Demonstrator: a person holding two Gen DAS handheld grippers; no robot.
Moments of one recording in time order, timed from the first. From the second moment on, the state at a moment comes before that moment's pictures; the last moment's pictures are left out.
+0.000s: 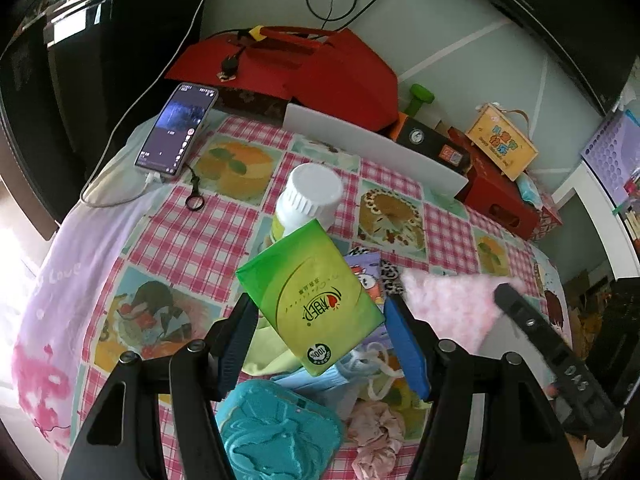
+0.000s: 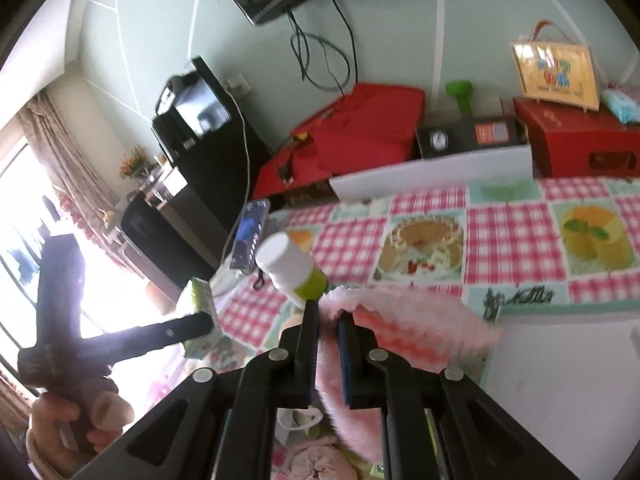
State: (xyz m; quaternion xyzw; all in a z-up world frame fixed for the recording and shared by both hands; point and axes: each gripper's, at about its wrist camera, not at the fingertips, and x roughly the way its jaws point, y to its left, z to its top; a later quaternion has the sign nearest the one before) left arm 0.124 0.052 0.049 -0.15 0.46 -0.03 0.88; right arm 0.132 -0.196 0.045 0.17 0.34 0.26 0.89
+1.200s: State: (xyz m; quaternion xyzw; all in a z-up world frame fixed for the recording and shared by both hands) left arm 0.135 -0.153 0.072 -0.05 0.46 -0.18 0.87; right arm 0.044 -0.417 0.123 0.21 0.22 0.00 0.95
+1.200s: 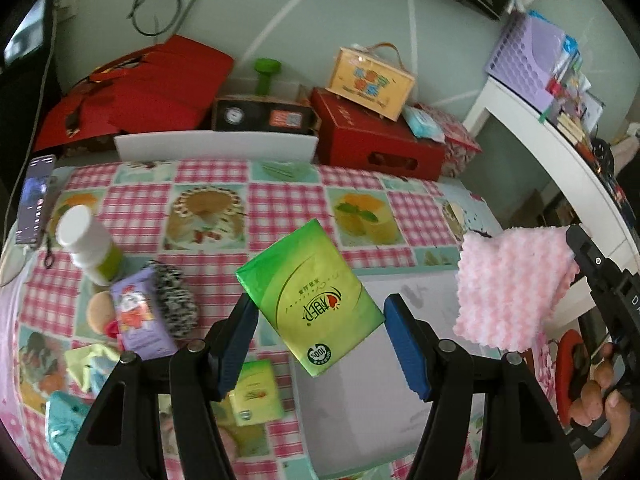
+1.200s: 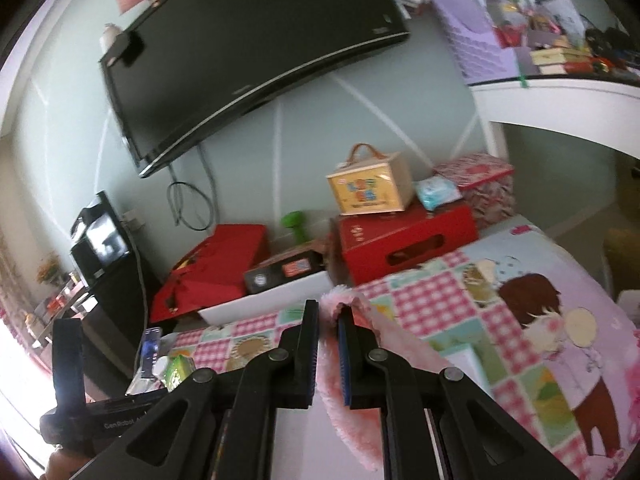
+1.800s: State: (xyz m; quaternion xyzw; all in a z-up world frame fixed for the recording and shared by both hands) left arm 0.153 -0.222 -0.013 0.00 0.53 -0.19 0.83; right arm 0.077 -0.456 0.044 0.27 0.34 -0.05 0.90
